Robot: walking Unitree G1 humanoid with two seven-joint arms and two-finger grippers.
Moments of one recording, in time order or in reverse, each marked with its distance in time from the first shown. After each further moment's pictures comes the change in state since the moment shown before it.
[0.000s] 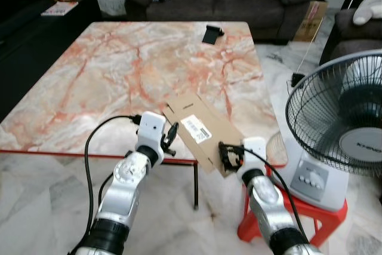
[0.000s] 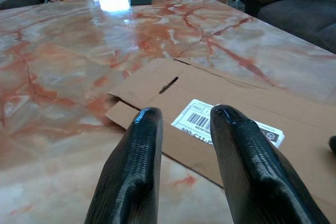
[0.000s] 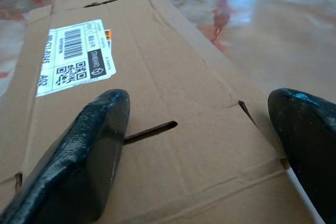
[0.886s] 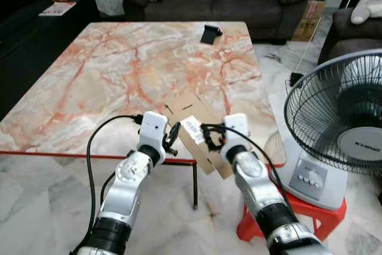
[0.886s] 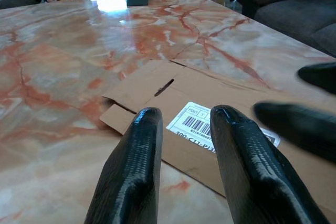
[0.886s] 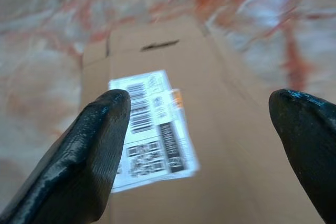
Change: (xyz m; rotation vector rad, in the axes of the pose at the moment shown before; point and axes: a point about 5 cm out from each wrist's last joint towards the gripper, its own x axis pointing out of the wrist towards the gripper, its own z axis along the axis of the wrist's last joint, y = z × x) left arm 0.002 -0.002 0.001 -0.005 -0.004 -0.003; right arm 0.044 0.045 0.048 -0.038 0.045 0.100
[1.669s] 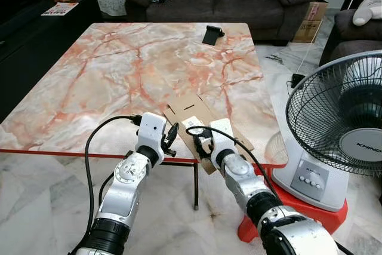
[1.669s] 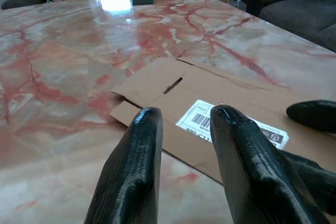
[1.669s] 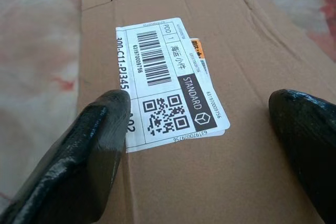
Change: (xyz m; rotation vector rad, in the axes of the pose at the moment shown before) left arm -0.002 0.002 -0.002 0.005 0.008 0.003; right arm -0.001 0.004 -0.027 -0.002 0.125 -0.014
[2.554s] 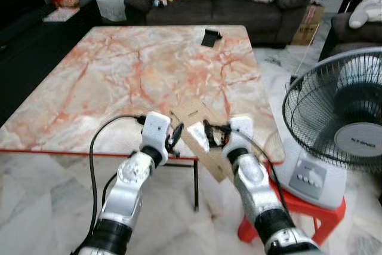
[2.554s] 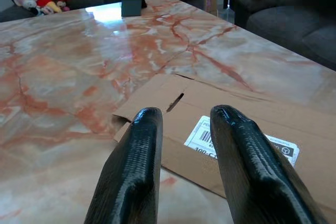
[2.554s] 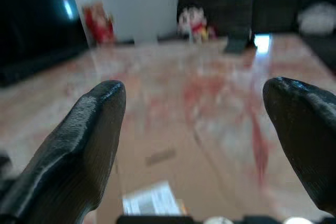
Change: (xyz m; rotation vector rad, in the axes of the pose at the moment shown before) left arm 0.002 -0.007 0.002 0.000 -0.022 -0.033; right arm -0.029 -0.014 0.062 0.108 -0.514 -0.006
